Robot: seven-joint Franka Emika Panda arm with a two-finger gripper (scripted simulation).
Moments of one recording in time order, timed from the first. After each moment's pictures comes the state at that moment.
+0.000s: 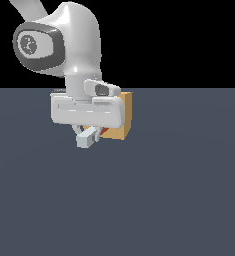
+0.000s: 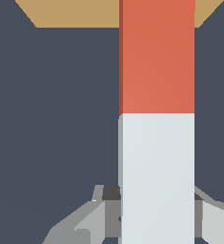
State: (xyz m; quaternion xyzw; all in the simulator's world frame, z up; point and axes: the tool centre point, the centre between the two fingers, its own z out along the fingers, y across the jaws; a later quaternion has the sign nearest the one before) arm -0.080 0.033 0.062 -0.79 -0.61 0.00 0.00
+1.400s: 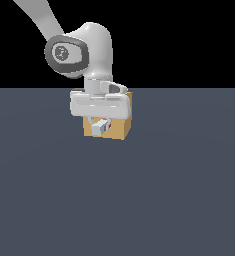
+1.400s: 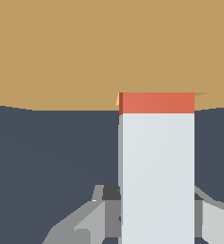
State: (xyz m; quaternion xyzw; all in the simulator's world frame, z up) arm -0.057 0.118 0.063 -0.79 -0.61 0.00 0.00
